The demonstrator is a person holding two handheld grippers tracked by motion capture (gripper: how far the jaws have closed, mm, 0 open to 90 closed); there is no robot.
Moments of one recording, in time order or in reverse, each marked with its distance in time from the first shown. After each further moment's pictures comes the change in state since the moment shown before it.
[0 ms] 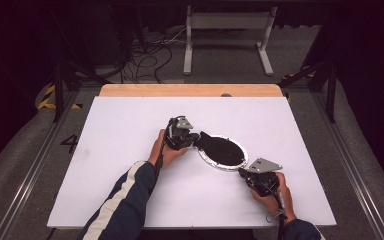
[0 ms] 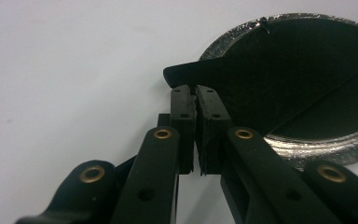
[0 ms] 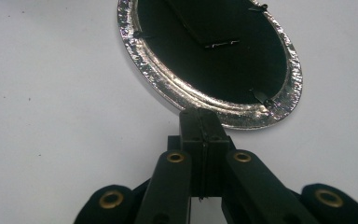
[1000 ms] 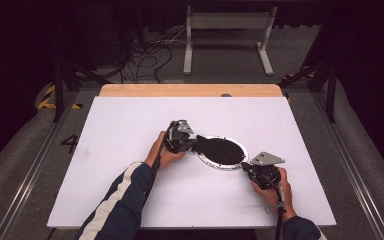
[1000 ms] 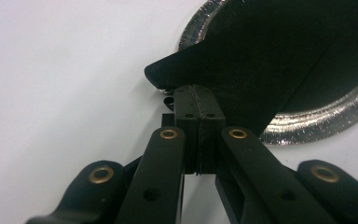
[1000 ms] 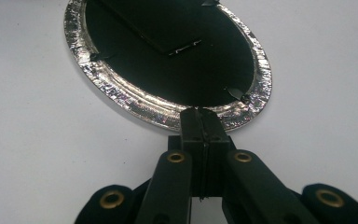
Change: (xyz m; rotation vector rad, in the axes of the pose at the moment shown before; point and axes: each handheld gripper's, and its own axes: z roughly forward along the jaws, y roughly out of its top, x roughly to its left) left arm -0.004 -0.008 -0.004 0.100 -0.051 0.071; right arm -0.017 0.003 0.008 -0.002 -0.045 0.074
